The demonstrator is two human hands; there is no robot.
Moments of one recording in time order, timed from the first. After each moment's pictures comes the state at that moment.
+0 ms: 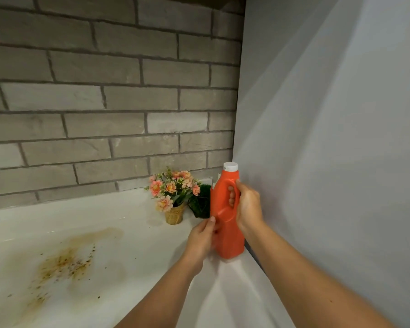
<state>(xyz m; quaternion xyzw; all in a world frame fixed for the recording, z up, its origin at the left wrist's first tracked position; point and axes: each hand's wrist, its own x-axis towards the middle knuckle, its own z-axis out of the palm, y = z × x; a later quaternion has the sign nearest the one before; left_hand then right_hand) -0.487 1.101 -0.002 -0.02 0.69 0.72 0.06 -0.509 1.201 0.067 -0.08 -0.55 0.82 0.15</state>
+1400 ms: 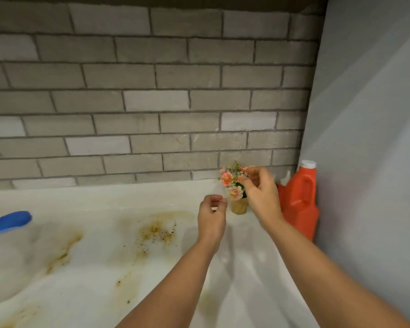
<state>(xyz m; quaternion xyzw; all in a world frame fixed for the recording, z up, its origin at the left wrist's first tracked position) -0.428 0.984 0.036 -0.09 0.69 0.69 -0.20 -0.452 1.081 0.085 0.10 -0.78 0.57 0.25</state>
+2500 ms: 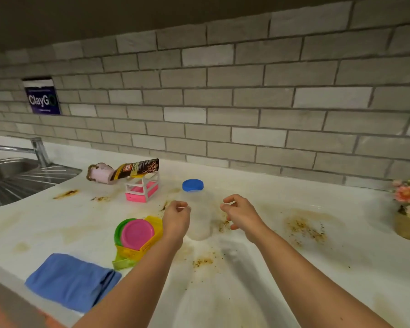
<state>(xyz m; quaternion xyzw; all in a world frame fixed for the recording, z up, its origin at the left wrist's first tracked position) -0.208 0.592 0.021 -0.38 0.65 0.57 -0.33 -0.295 0.719 0.050 0.25 -0.79 0.53 -0.18</state>
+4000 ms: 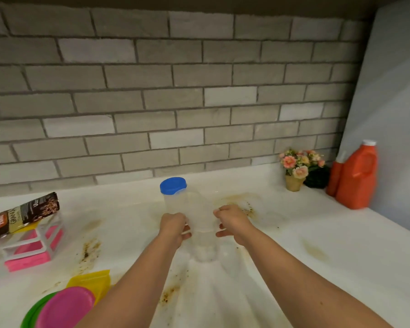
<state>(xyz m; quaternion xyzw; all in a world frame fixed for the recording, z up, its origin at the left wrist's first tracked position) -0.306 0.609 0.019 -0.24 0.63 0.74 -0.04 -0.308 0.750 0.040 -0.04 -0.77 0.63 -0.10</state>
